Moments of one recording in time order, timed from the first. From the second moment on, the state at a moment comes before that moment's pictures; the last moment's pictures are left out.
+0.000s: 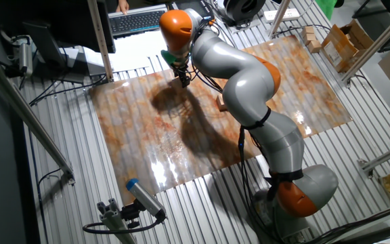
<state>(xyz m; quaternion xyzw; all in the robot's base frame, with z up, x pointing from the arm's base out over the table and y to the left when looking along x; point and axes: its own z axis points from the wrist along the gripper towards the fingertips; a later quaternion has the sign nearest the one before) 0.712 0.206 0.074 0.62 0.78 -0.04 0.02</state>
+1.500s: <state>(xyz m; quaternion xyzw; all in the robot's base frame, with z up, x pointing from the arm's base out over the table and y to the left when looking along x) 0.710 0.207 0.061 0.63 0.78 -0.04 0.02</state>
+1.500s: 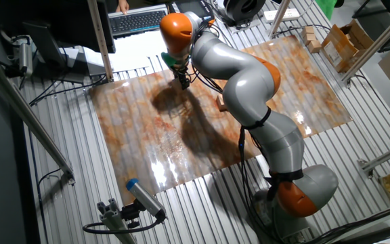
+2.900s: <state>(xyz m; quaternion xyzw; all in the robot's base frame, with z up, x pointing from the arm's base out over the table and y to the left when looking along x) 0.711 0.209 0.089 0.58 0.81 -0.03 0.02</state>
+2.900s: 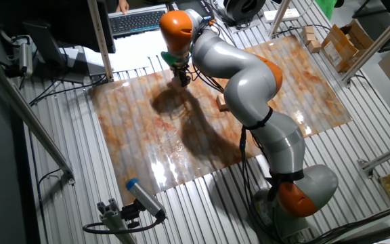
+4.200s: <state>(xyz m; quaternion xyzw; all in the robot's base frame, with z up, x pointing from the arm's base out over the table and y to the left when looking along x) 0.654 0.141 0.159 0.43 0.90 -0.03 0.03</state>
